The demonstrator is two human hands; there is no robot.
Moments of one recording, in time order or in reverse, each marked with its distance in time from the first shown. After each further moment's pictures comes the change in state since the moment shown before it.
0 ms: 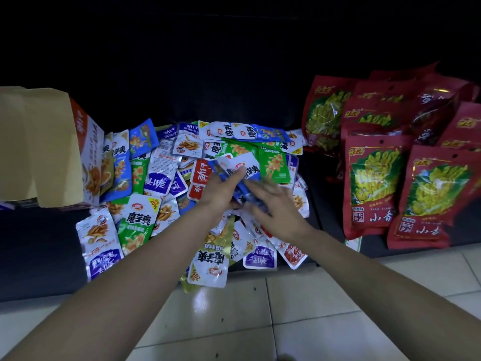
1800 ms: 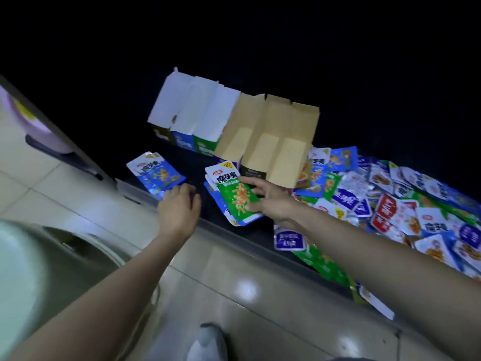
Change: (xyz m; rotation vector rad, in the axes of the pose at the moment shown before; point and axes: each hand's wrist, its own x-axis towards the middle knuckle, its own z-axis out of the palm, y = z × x) left_hand -0.155 -0.093 -0.396 0.812 0.921 0.202; right_hand 0.095 -0.346 0.121 0.839 -0.648 0.060
